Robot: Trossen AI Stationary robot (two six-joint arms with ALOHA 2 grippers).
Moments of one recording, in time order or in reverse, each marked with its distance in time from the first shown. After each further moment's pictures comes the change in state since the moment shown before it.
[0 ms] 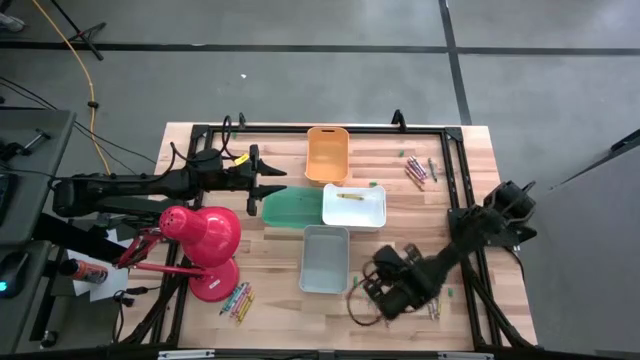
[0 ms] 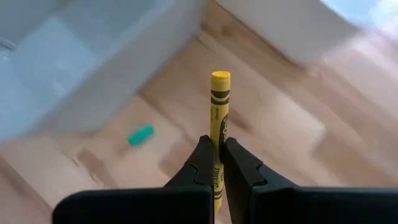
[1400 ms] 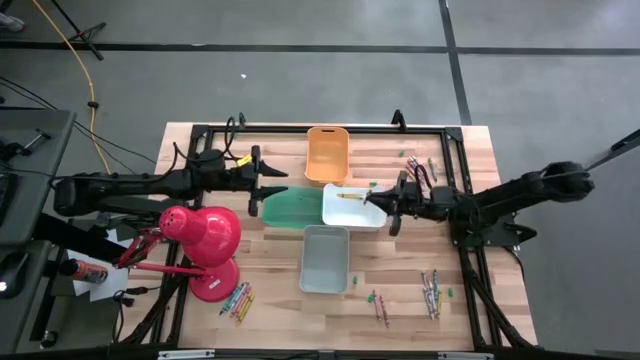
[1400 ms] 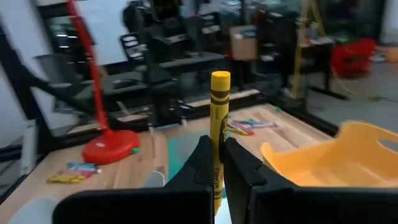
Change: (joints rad) left arm 0.000 0.028 0.000 0.009 0.005 0.057; right arm -0.606 -0.664 -1.046 1.904 -0.285 -1.359
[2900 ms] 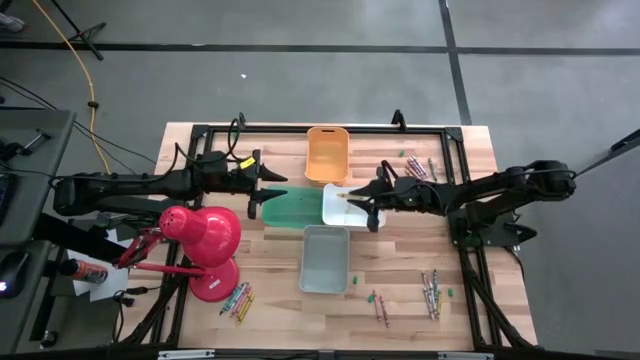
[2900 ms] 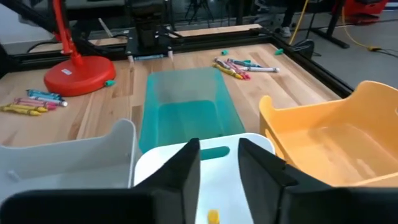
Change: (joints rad) left arm -0.014 -0.015 0.000 -0.084 0.002 -0.105; right arm -0.089 0.193 0.285 -0.435 -0.082 -0.055
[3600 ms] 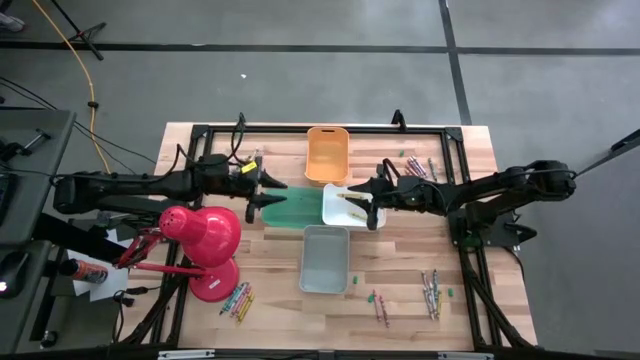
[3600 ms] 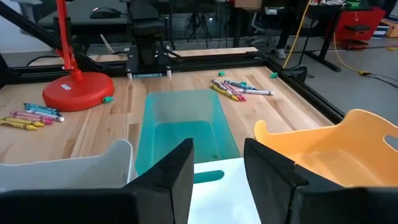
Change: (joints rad) left arm -0.047 0.000 0.000 -0.029 0.067 -0.152; right arm 0.000 -0.001 0.000 0.077 0.021 -0.056
